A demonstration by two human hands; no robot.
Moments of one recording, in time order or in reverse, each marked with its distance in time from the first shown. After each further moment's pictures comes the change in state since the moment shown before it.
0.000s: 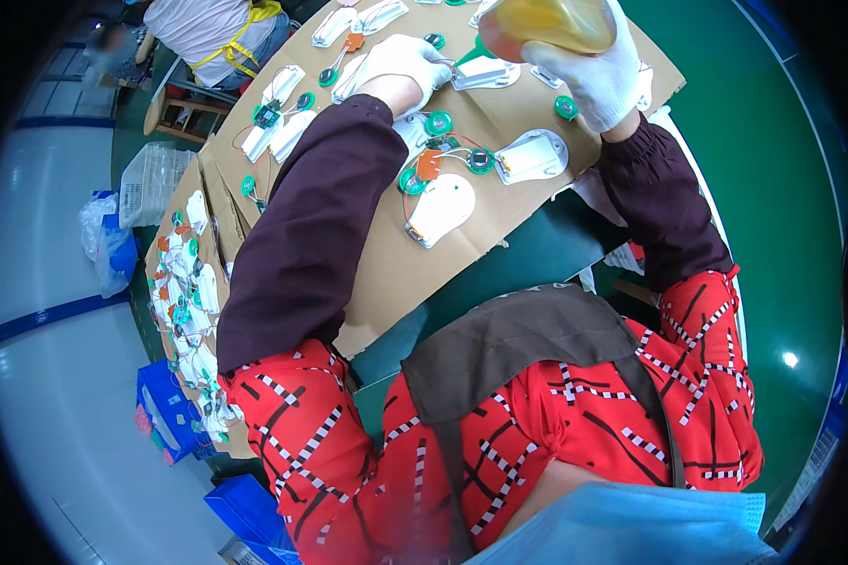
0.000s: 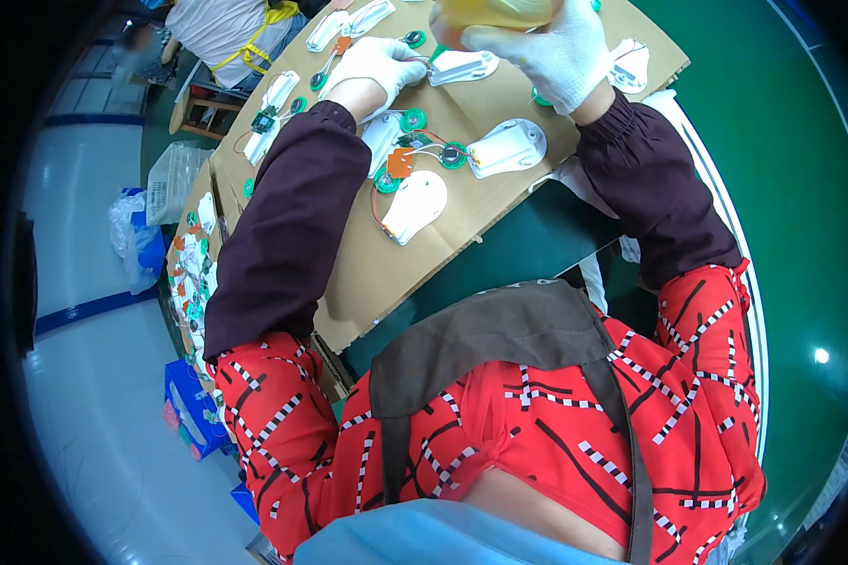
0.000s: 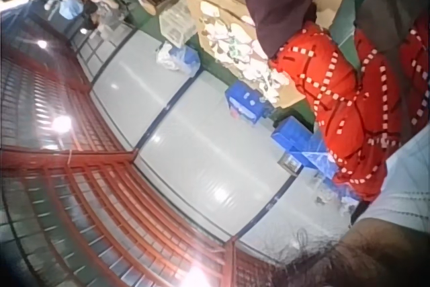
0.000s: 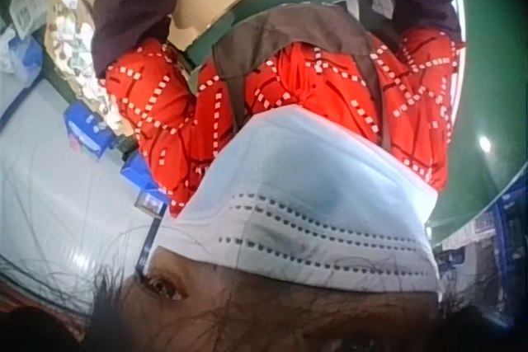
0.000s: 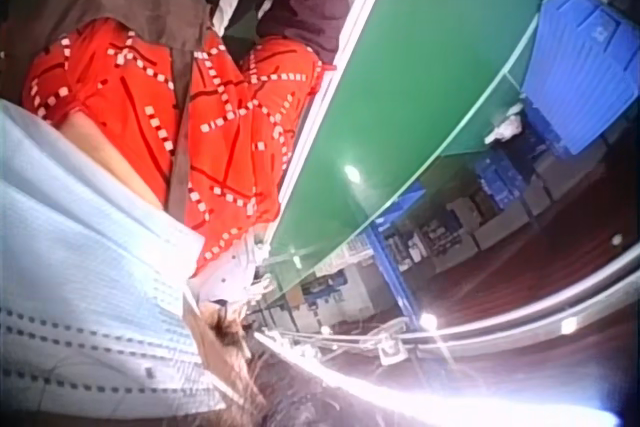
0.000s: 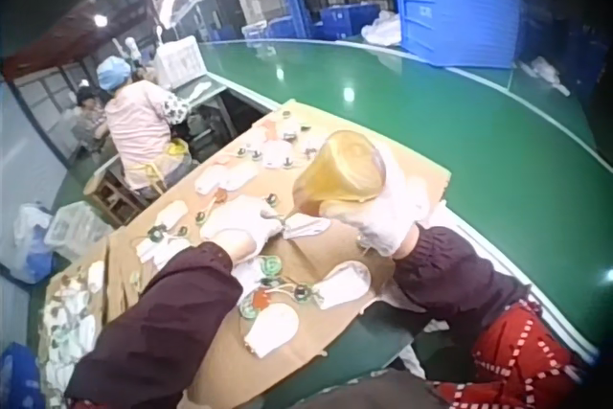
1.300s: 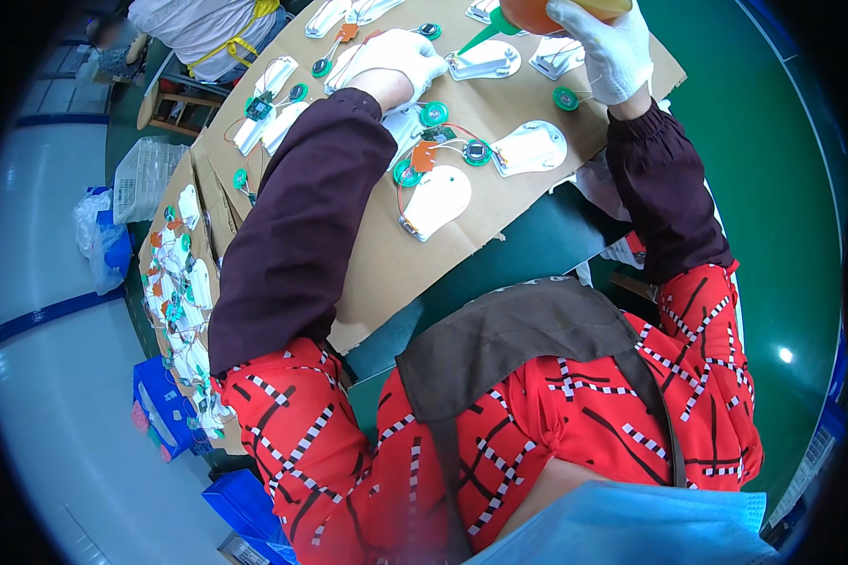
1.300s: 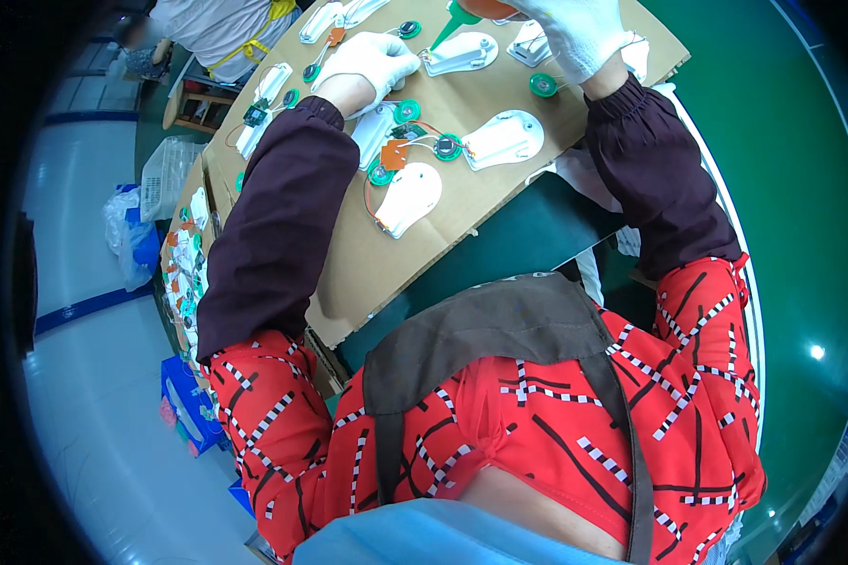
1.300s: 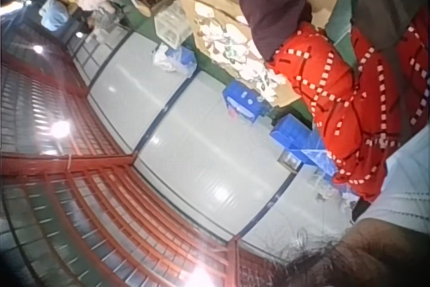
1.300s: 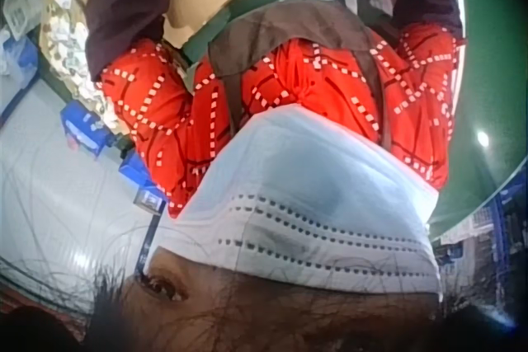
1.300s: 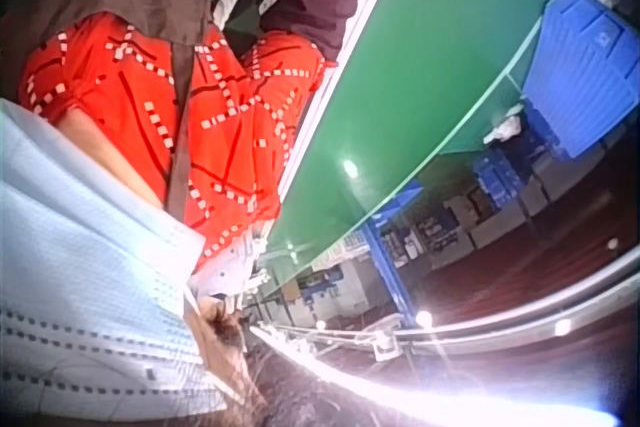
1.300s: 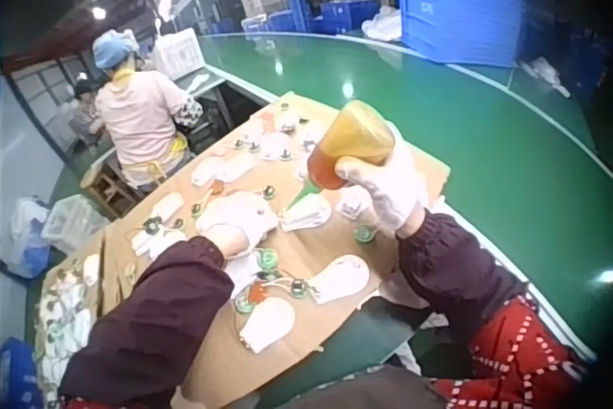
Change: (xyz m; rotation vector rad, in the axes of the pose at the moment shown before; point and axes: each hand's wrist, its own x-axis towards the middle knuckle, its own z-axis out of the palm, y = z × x) left_hand 0.008 -0.011 0.006 0.051 -0.047 0.064; right_hand 0.016 0.002 -0.009 0.168 0.111 0.166
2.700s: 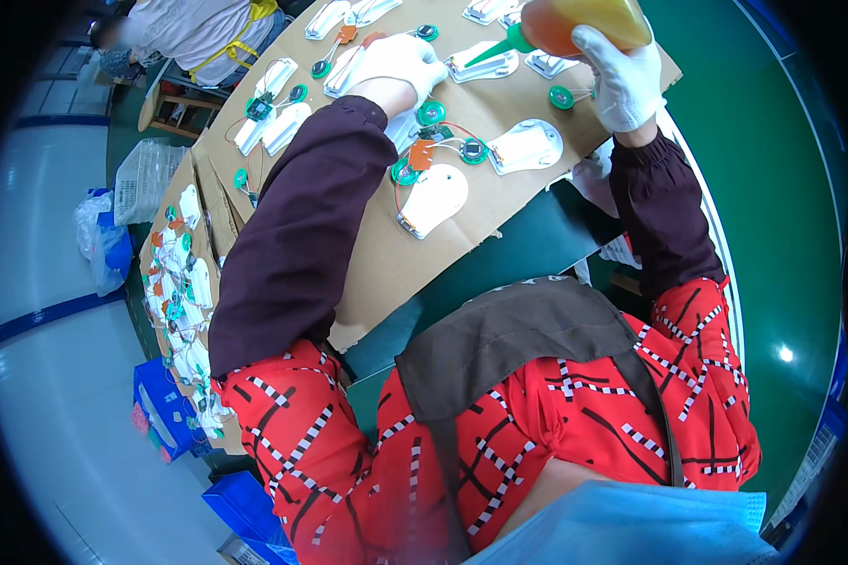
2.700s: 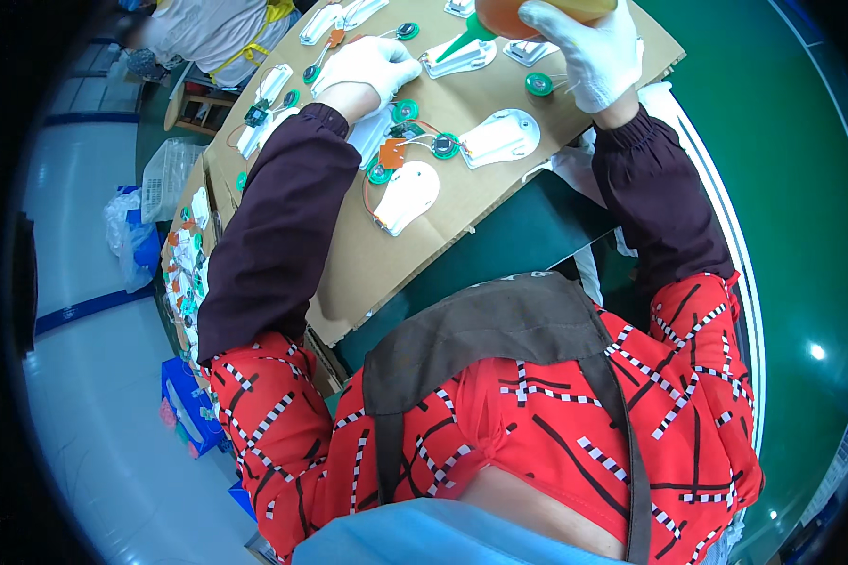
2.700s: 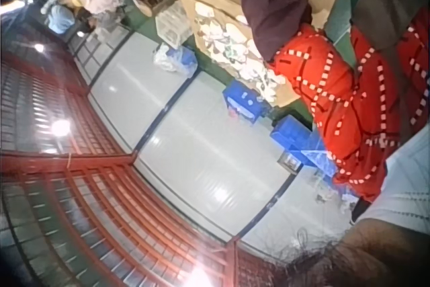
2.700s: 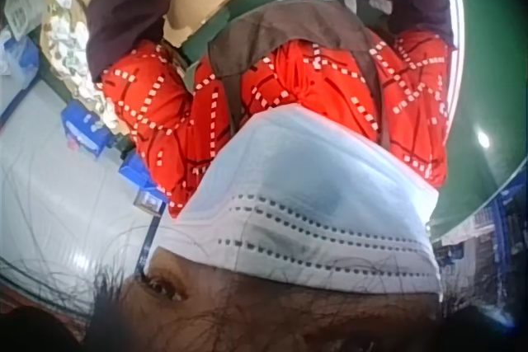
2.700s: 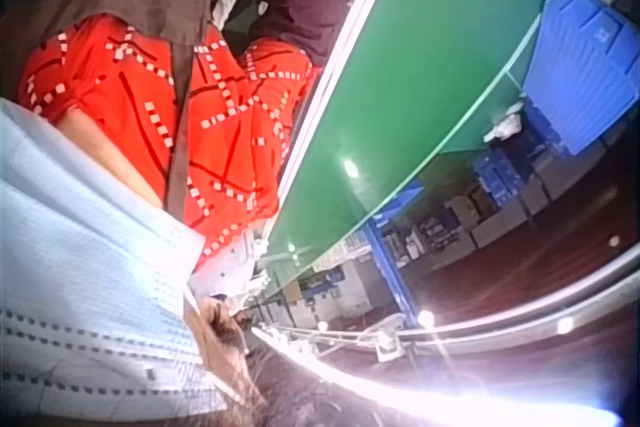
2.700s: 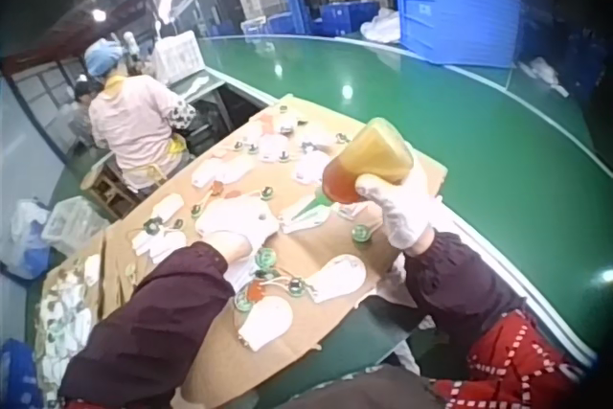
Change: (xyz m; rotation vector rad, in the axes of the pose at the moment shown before) left_hand -0.010 0.012 0.000 0.162 0.049 0.016; right_hand -0.018 0.012 -0.018 0.088 0.077 -0.070
